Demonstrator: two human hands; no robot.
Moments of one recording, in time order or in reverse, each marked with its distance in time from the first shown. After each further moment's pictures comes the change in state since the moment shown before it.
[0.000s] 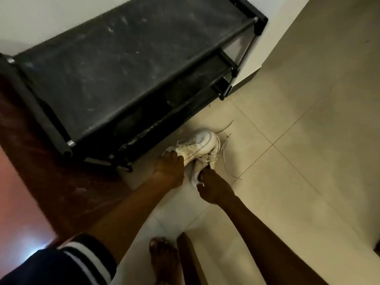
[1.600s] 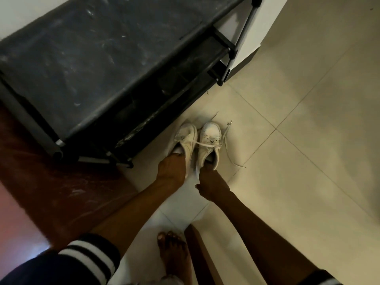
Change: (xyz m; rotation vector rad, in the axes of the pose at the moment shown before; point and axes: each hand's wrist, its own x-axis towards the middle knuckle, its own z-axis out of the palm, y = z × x) left_hand -0.010 0.010 0.023 -0.208 0.115 -0.031; right_hand 0.000 -0.019 0.025 -0.049 -0.009 0.084
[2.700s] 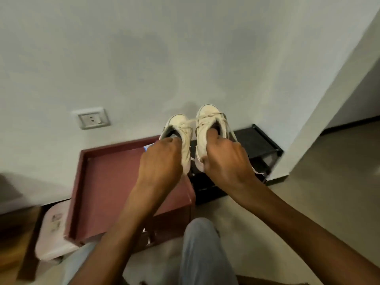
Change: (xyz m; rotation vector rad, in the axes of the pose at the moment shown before) left_hand -0.529 -0.032 -0.297 -0.107 0.941 -0.339; right_hand -0.464 -0.260 -0.275 -0.309 0.950 -0.797
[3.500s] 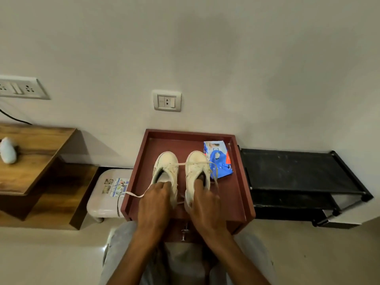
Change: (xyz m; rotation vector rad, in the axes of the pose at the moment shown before) left_hand -0.104 -0.200 0.123 -0.024 -0.062 -0.502; right_hand -0.010 -0.175 0.205 0.305 -0.225 -0.044
